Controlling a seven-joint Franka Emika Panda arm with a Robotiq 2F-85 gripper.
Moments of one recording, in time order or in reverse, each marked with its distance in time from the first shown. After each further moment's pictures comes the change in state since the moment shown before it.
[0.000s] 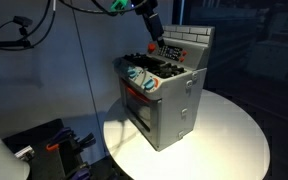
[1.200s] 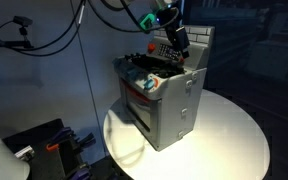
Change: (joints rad) arm -0.019 0.229 -0.063 0.149 -0.099 0.089 0.031
